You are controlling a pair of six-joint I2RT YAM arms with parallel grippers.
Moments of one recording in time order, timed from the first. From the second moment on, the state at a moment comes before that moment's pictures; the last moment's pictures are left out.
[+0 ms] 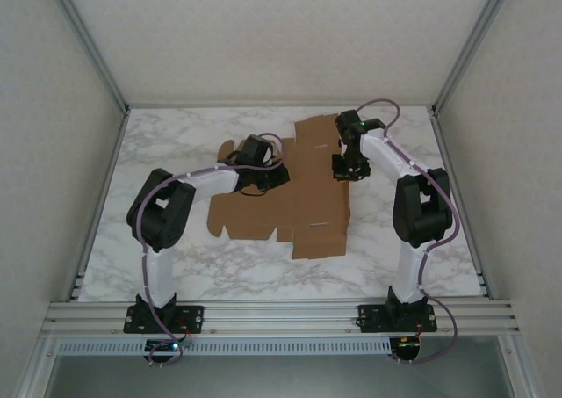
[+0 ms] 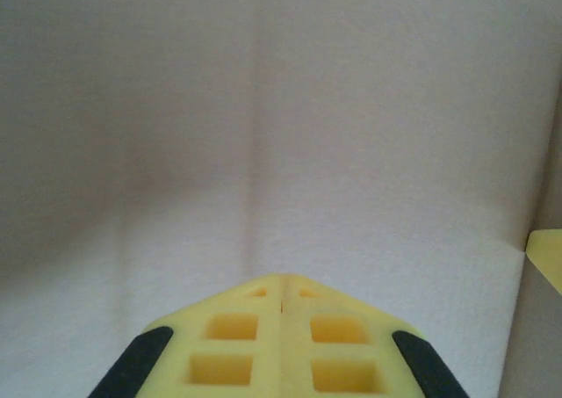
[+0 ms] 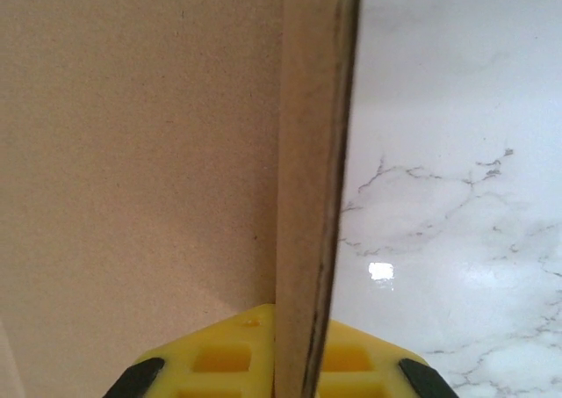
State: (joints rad) left arm -0.52 2.01 1.30 -0.09 0.39 -0.83; right arm 0.33 1.95 1.62 -1.08 0.00 0.27
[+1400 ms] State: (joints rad) left arm -0.48 2.08 1.28 -0.12 0.36 -0.87; right arm 0.33 1.93 1.69 -1.14 -0.24 0.24
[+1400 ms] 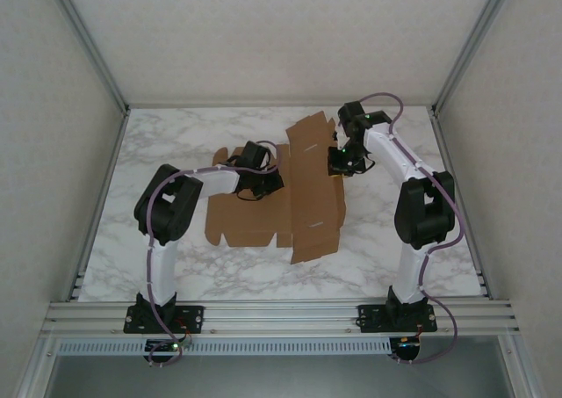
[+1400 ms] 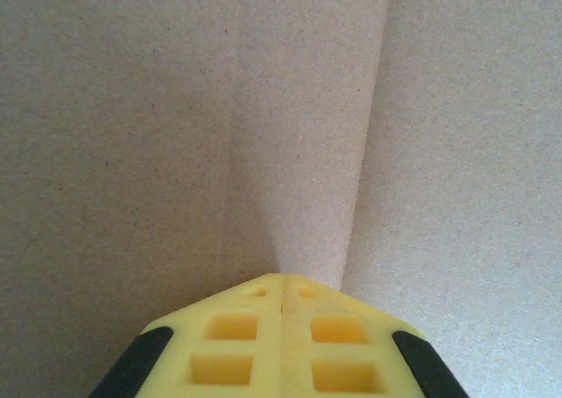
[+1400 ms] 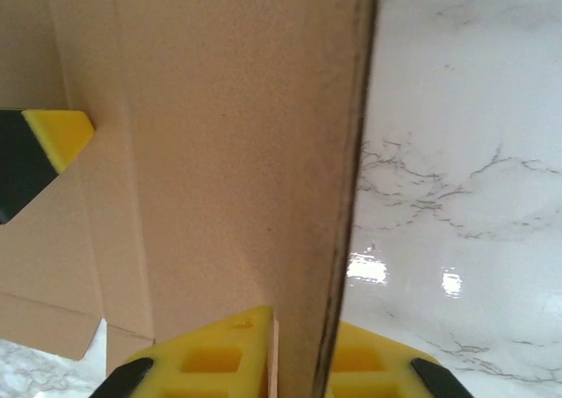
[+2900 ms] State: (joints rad) left arm -0.45 2.08 1.08 0.29 0.52 -1.14; right arm 0.49 1.97 1.41 -0.23 -0.91 0.75
